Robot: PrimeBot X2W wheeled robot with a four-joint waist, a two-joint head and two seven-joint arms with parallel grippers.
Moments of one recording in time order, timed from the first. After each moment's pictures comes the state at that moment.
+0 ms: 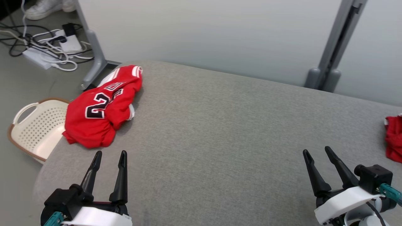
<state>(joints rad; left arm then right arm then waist) 0.04 0.22 -0.24 0.02 -0.49 0.09 -0.25 -0.09 -0.20 0.19 0.25 0.41 0.13 -0.17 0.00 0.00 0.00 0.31</state>
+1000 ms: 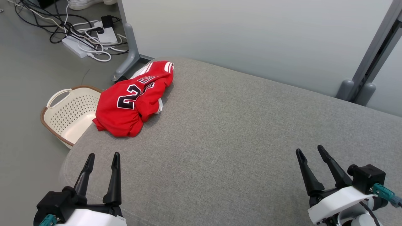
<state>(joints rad) 0.06 0.24 -0.22 0.00 -0.50 0.11 -0.24 -0.11 -0.19 0.23 0.27 0.43 0.13 -0.20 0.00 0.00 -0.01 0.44</state>
